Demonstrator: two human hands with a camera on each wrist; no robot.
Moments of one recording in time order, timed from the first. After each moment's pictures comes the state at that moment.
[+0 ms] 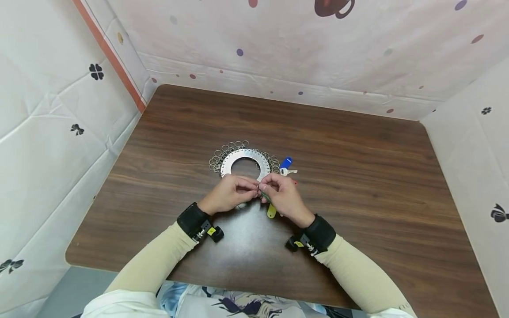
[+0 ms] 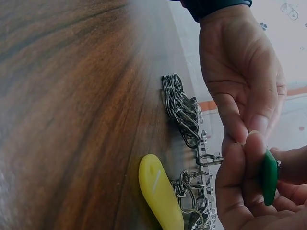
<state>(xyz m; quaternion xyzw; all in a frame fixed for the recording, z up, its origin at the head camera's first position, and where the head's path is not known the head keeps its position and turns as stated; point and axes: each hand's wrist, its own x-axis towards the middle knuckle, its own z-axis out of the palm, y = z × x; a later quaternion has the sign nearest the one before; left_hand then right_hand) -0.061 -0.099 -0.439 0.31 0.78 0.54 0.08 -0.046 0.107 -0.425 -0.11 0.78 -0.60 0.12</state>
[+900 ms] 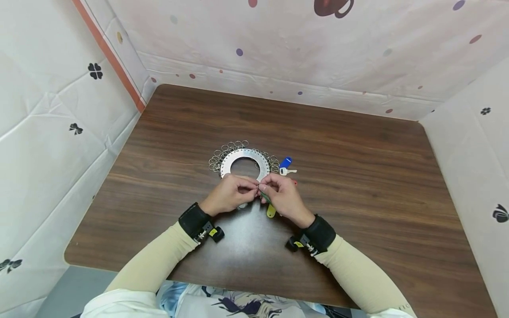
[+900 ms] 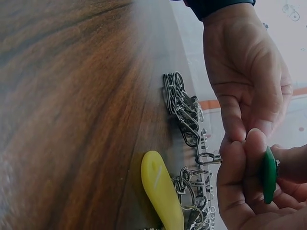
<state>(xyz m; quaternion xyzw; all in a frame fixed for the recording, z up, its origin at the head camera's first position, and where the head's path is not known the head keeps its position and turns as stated) -0.061 -0.095 -0.441 0.33 0.79 0.51 0.03 -0.045 0.108 -0.427 -0.11 0.78 -0.60 0.11</state>
